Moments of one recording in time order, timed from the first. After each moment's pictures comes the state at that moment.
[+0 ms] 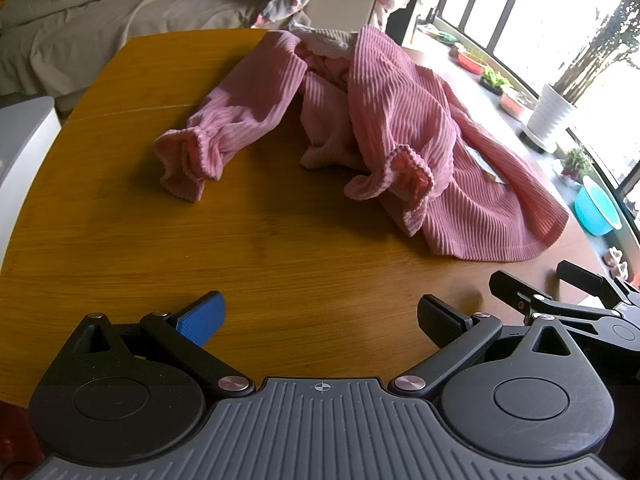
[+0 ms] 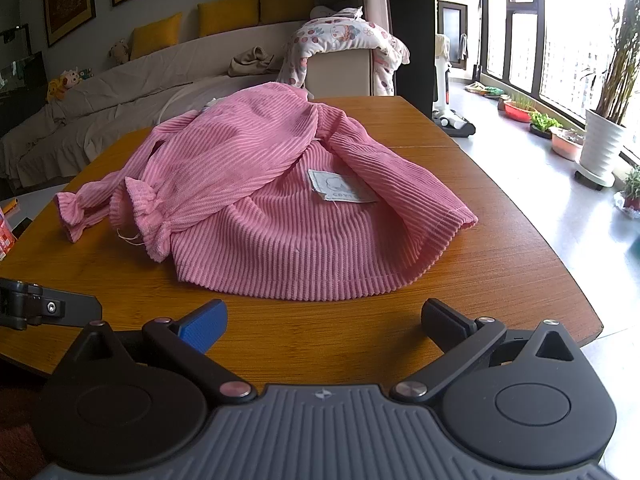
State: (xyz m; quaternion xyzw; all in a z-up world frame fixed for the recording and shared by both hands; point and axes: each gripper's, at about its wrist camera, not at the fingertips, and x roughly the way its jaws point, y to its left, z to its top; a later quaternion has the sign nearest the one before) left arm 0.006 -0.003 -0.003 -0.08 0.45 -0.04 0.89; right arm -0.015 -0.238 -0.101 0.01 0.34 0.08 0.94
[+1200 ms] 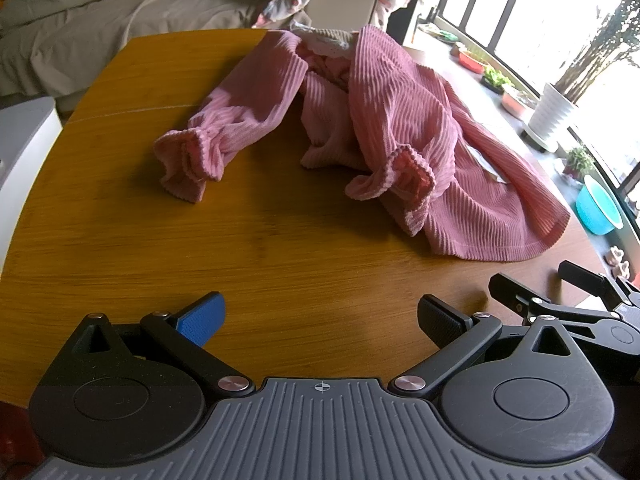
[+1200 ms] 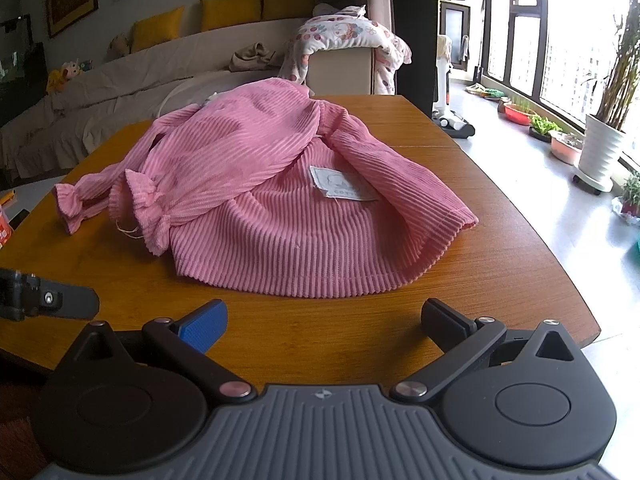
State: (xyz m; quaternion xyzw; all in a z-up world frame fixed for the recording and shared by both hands) left arm 0.010 0.000 -0.002 -0.08 0.46 -0.04 0.89; right arm -0.014 -0.232 -0.102 0.00 0.35 0.08 0.94
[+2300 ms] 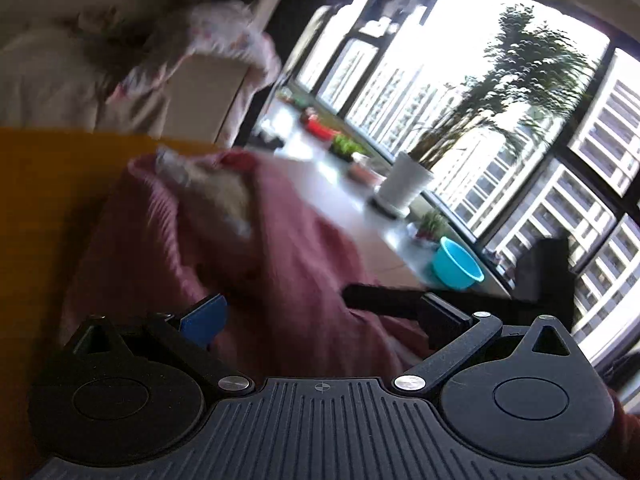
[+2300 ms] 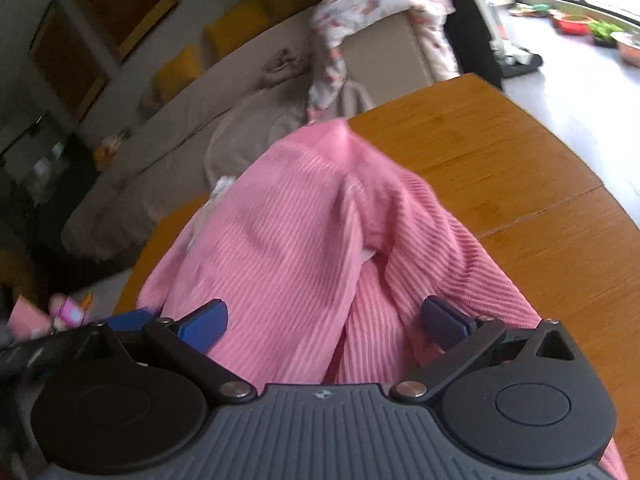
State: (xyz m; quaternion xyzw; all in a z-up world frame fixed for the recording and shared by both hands) left arm 0.174 0.044 0.001 -0.19 0.35 -0.27 0.88; right arm 0.174 -0.237 -0.096 0.17 0.38 0.21 0.88
